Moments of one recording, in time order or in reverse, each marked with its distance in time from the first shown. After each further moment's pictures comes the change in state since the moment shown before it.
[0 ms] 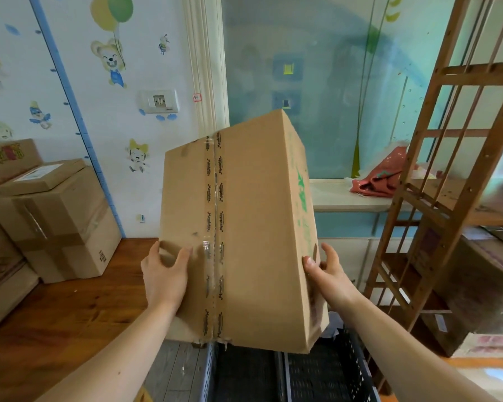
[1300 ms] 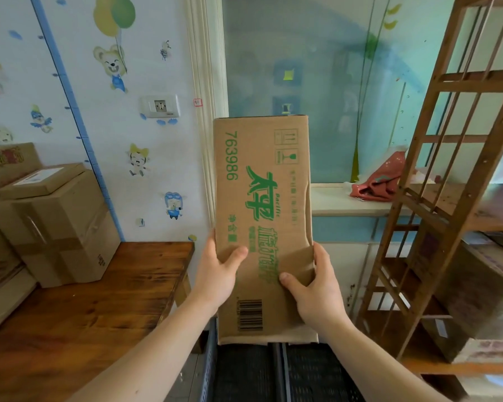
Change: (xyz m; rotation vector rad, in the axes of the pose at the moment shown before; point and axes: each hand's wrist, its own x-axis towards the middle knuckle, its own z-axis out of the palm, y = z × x) left_hand -0.042 0.043 0.044 -0.077 -0.371 0.216; right_hand -0.016 -0.006 0.040 -0.088 0.272 -0.180
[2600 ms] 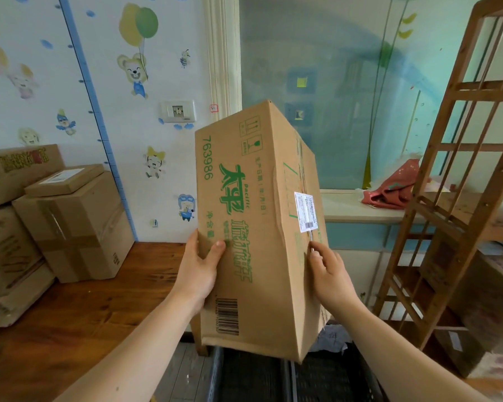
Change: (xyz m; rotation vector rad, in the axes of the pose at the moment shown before) left_hand 0.003 -0.006 -0.048 -0.341 0.052 -0.037; right_hand 0.032 -0.004 -0.004 -0.043 -0.056 -0.042
